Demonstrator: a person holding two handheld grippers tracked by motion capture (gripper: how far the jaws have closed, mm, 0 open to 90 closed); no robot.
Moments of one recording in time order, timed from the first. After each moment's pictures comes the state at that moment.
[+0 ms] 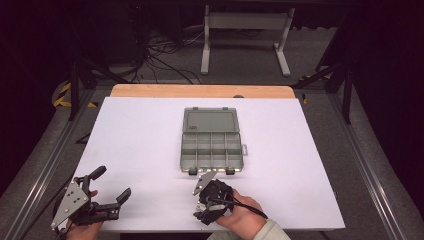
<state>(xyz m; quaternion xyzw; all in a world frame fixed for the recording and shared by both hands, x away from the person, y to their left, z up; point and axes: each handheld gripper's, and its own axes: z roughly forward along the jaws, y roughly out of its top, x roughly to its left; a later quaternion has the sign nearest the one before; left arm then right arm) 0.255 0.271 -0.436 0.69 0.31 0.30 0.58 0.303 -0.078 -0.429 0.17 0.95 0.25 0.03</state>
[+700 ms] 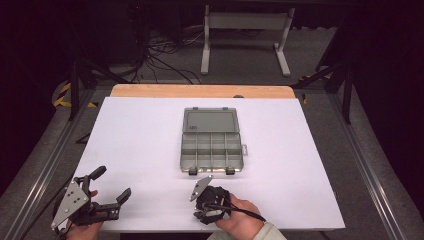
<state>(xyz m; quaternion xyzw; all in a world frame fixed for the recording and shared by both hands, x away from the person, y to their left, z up) 0.255 0.271 -0.436 0.69 0.31 0.30 0.58 0.294 -0.070 -0.436 0.16 0.96 0.23 0.04</state>
